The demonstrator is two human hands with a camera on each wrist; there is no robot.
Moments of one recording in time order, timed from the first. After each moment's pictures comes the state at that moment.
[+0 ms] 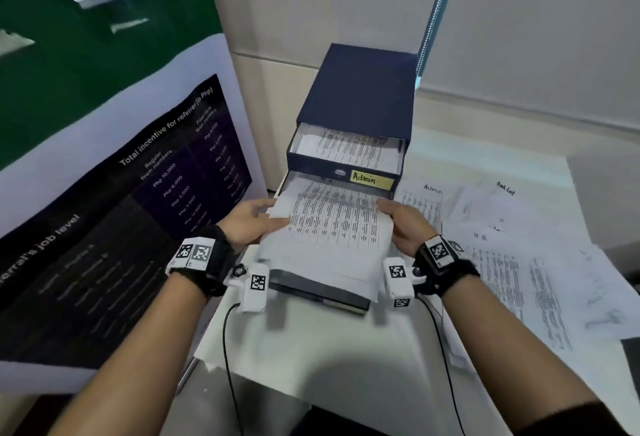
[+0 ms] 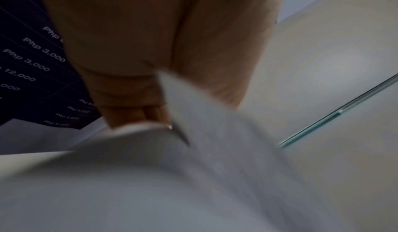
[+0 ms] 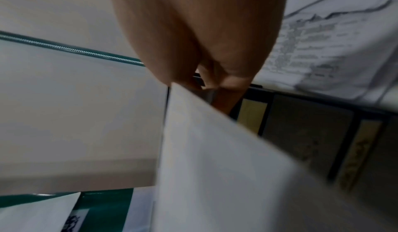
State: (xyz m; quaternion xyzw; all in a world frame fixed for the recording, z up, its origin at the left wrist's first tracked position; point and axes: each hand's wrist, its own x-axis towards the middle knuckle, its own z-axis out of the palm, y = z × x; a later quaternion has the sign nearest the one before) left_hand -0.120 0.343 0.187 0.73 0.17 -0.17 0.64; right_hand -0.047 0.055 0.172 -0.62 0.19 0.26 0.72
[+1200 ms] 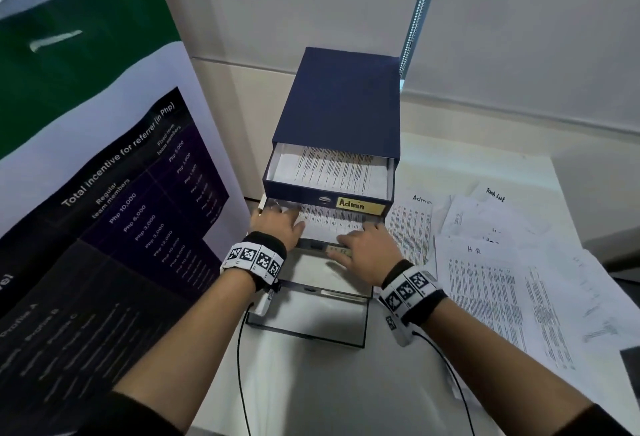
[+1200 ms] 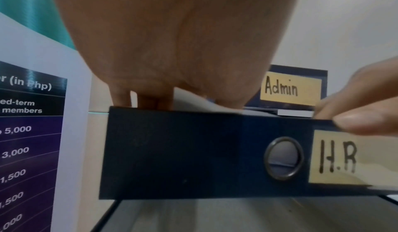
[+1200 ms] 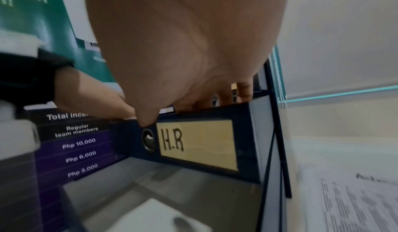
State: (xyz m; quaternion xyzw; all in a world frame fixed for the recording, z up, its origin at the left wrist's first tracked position) left_hand -0.002 0.295 0.128 0.99 0.01 -0.15 0.02; right_hand -0.021 0.082 0.132 -0.96 -0.27 0.10 -0.03
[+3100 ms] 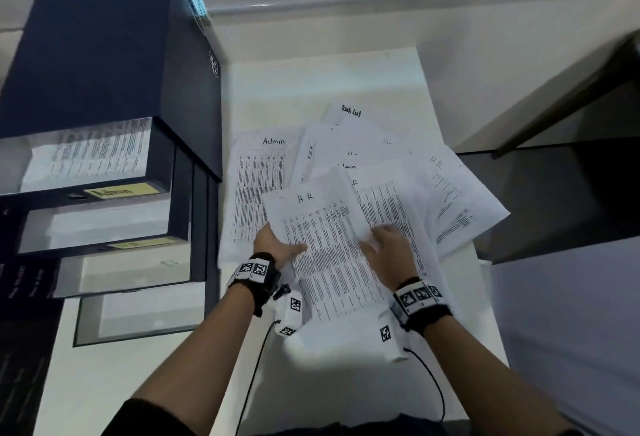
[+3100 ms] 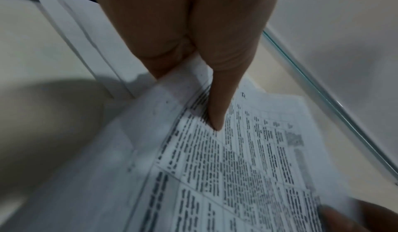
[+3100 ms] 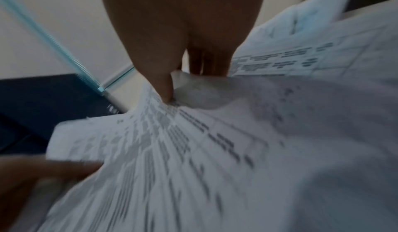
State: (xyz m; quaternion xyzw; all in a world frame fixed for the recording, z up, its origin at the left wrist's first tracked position) left_hand -0.037 -0.041 0.000 0.83 0.25 -0.26 0.43; right_hand -0.106 -0.279 -0.005 -0.93 0.13 0.04 0.35
